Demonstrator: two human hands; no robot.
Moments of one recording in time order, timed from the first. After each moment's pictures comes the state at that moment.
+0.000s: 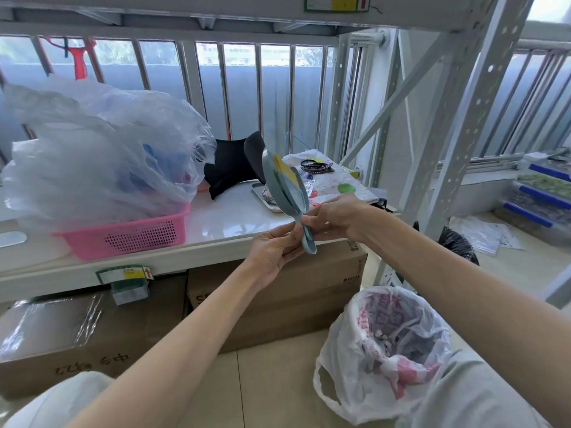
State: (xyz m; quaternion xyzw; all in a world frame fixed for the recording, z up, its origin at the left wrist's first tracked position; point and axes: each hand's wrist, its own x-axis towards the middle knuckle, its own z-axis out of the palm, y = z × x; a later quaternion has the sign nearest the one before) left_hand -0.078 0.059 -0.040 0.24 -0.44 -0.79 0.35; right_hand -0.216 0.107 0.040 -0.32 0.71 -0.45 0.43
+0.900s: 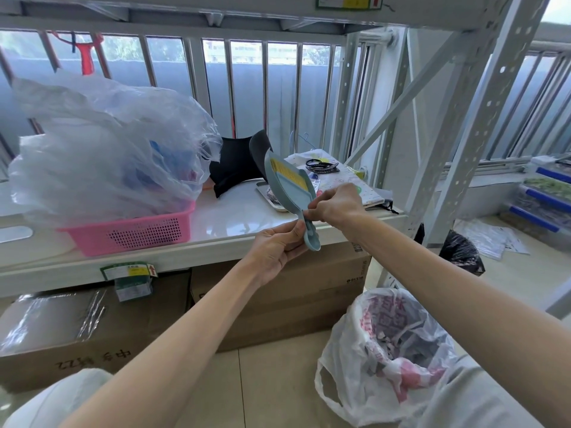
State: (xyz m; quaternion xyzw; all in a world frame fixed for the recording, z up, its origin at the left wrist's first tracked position) left_hand -0.072 0.054 -0.033 0.23 -0.43 -0.81 0.33; right_hand -0.207 0.094 0.037 -0.40 0.75 -0.47 0.25
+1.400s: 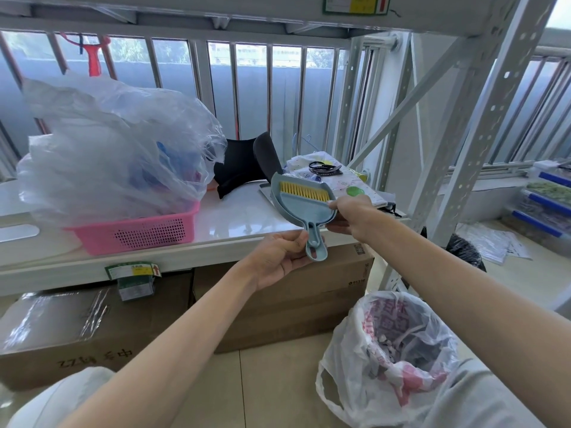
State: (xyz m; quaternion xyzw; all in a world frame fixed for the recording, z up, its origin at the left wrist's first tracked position) left_hand -0.061 0.057 -0.031 0.23 -0.48 -0.82 0.24; right_hand -0.228 0.082 0.030 -0.23 0.72 -0.54 0.37
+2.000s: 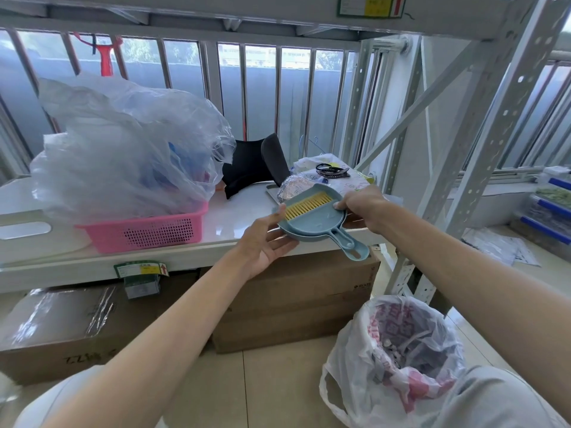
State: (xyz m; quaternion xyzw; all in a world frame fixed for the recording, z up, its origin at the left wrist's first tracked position) left_hand -0.045 0.030 -0.017 0.32 -0.37 -0.80 0.35; right_hand -0.236 0.074 0.045 -0.29 0.76 -0.48 0.32
